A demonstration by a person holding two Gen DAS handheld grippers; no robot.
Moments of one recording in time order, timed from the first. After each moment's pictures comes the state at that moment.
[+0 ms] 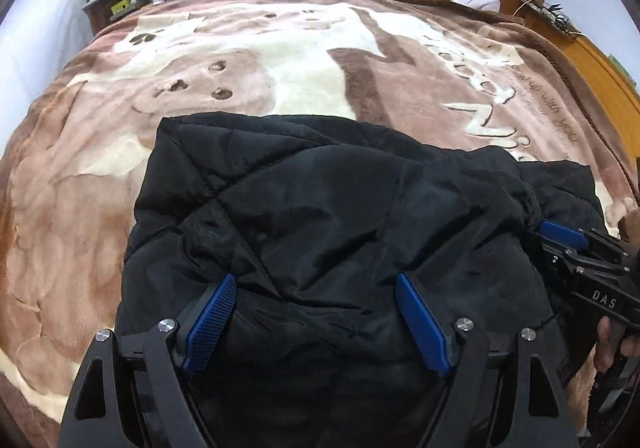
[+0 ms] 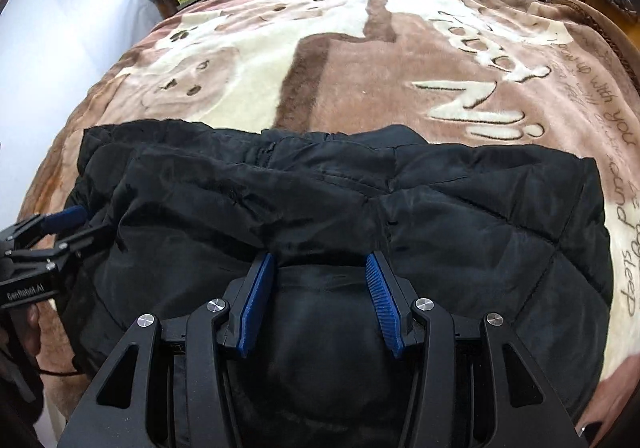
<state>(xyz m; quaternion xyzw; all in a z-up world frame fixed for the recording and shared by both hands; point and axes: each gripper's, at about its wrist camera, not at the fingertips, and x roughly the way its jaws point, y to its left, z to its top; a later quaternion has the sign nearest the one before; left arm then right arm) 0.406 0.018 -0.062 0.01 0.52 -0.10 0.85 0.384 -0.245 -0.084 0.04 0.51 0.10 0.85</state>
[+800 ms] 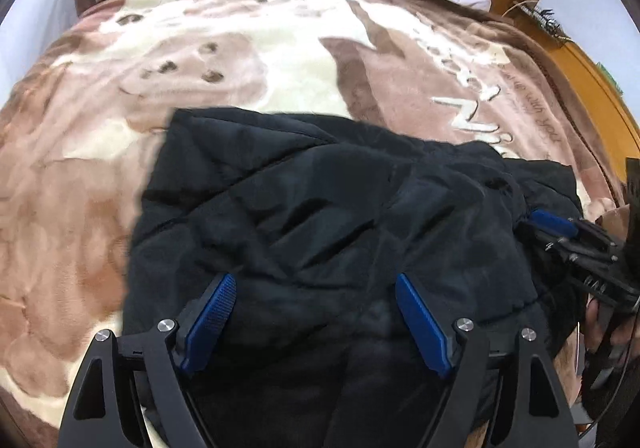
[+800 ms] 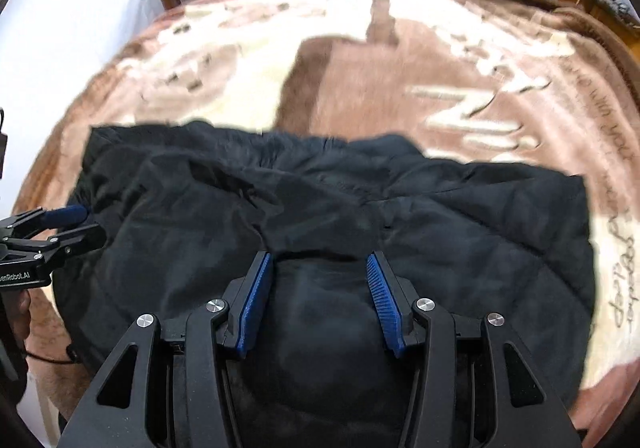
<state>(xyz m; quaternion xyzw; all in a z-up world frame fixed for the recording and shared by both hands) 0.403 0.044 -0.052 -0.02 0.53 -0.13 0.83 0.377 -0.251 -0.064 0.02 0.50 0.10 0.86</state>
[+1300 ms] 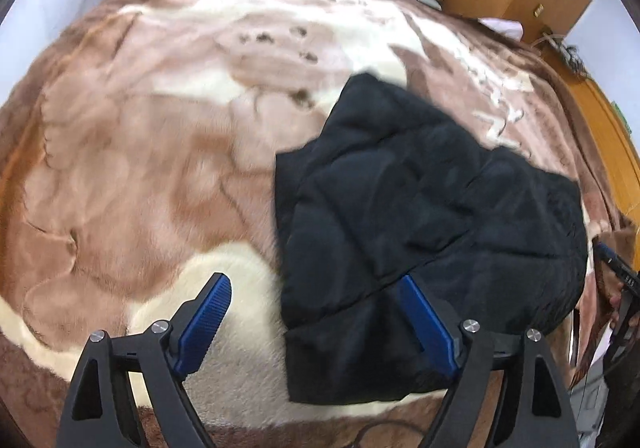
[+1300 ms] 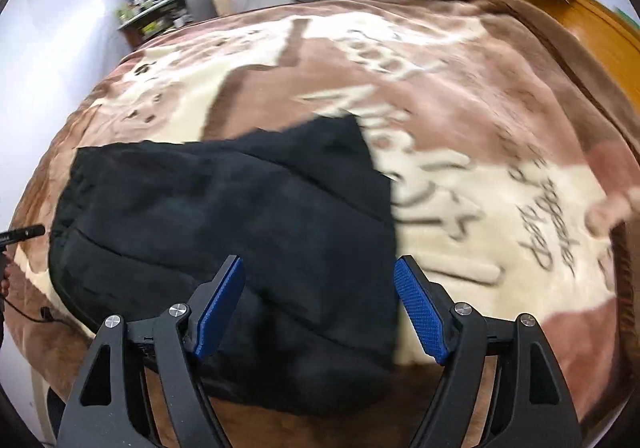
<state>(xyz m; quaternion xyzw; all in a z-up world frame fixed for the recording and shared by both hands) 0.364 0.160 -0.055 -0.07 0.56 -0.11 0.82 0.300 -0.386 -0.035 0.06 0.49 0.03 0.87</state>
